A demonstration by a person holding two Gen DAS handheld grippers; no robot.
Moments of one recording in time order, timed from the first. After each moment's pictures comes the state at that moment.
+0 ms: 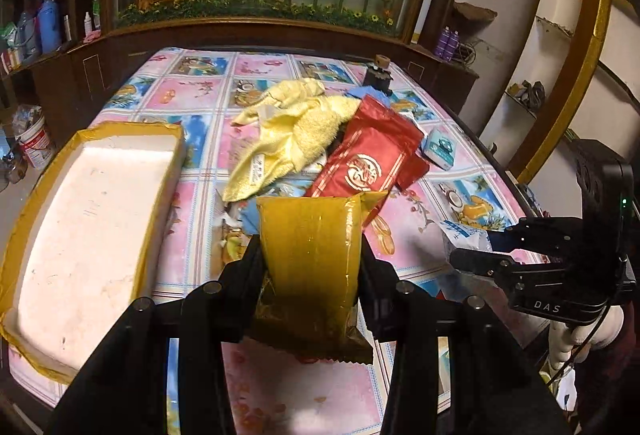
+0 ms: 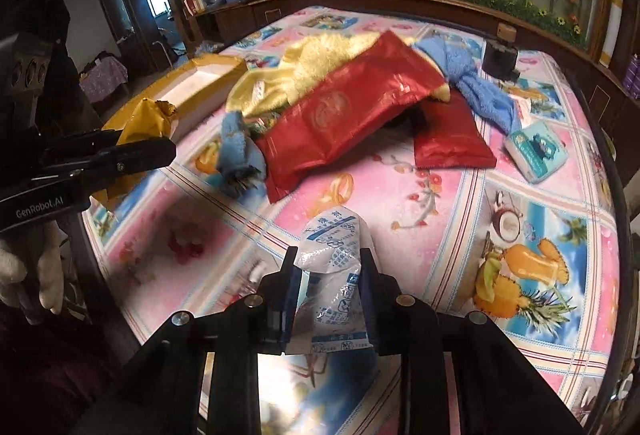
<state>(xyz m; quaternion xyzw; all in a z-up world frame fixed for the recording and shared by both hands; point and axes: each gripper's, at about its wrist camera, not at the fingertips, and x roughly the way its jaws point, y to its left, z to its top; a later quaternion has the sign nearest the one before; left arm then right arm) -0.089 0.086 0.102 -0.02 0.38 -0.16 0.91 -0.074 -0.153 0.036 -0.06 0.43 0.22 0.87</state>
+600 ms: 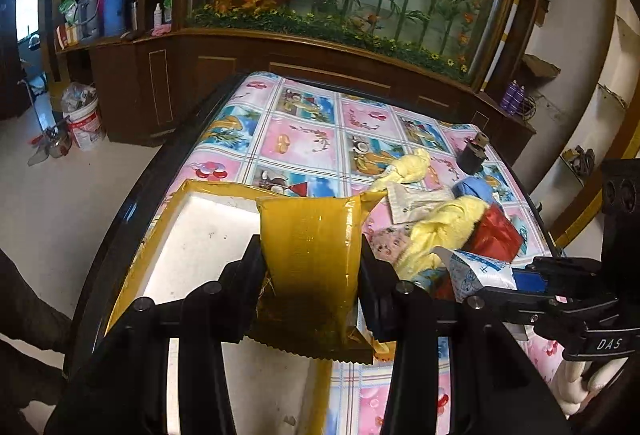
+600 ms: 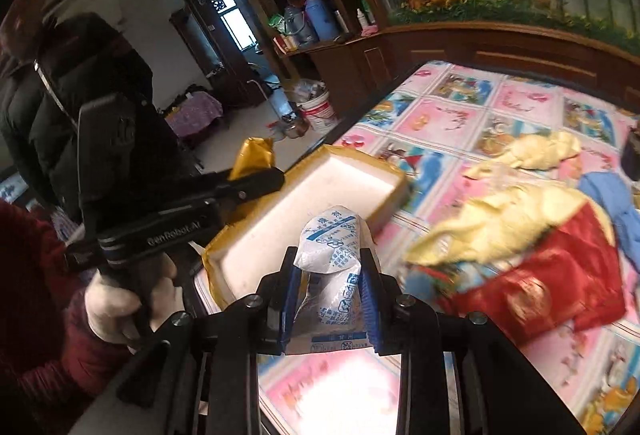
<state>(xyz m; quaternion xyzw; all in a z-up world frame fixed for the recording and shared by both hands) 0.005 0.215 0.129 -0.08 0.38 -0.06 0.92 -0.001 -0.013 0.125 0.04 0.40 0.39 0.83</state>
